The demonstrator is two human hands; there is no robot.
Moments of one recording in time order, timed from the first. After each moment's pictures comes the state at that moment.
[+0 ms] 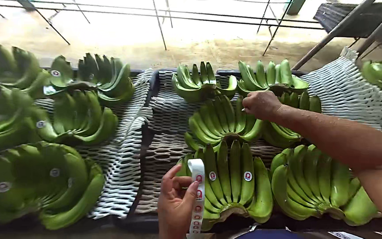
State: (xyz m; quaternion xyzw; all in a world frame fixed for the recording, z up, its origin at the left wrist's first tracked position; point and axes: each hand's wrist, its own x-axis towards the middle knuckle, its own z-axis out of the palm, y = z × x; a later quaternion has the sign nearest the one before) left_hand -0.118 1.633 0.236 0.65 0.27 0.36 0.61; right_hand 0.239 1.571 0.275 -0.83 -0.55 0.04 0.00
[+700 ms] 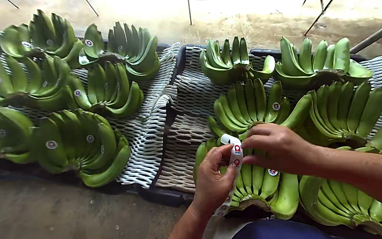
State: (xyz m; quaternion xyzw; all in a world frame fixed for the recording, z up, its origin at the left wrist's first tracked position) left_hand -0.094 1.640 0.229 0.68 0.20 0.30 0.64; right_hand 0.101 1.554 0.273 -0.61 -0.74 0.05 0.28
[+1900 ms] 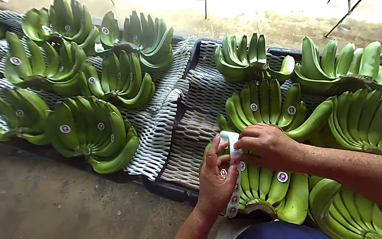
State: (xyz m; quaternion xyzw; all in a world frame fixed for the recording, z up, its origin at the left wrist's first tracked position) left_hand -0.098 1.634 0.216 0.66 0.25 0.37 0.60; right_hand 0.096 1.591 0.256 -0.54 -0.79 0.06 0.27
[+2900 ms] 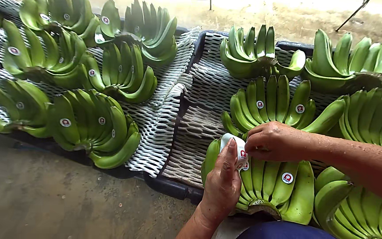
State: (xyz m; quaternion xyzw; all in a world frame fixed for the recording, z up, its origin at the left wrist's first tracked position) left_hand -0.104 1.628 0.203 0.81 0.22 0.36 0.41; right_hand 0.119 1.603 0.256 -0.50 -0.80 0.22 0.23
